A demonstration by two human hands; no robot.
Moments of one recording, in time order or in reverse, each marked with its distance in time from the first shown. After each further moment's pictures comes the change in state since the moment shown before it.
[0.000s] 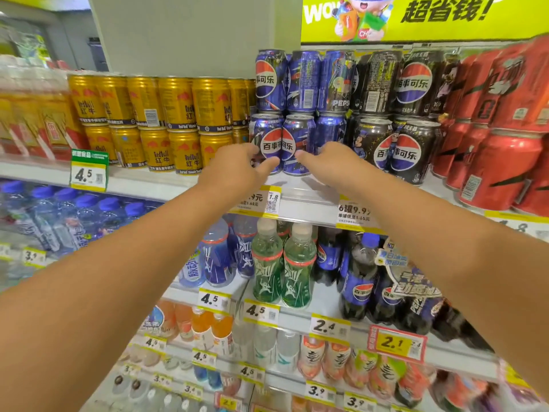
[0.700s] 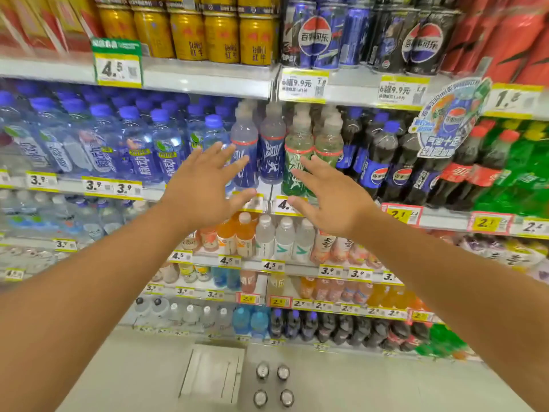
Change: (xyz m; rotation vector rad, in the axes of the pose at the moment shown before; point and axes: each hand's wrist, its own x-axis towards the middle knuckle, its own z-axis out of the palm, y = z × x) left_hand -0.186 -0.205 -0.015 0.343 -0.240 0.480; right_hand -0.221 0.015 0.170 -0.468 -0.049 -0.384
